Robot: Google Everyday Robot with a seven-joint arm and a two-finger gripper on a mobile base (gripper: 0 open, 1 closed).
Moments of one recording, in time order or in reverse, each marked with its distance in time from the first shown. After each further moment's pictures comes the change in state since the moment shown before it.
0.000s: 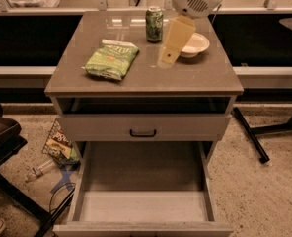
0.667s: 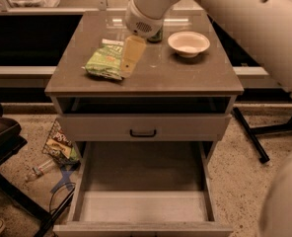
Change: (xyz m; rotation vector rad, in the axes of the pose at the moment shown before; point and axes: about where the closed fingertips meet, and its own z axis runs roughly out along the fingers) arm -0.053 -0.011 0.131 -0.134 -0.047 -0.003
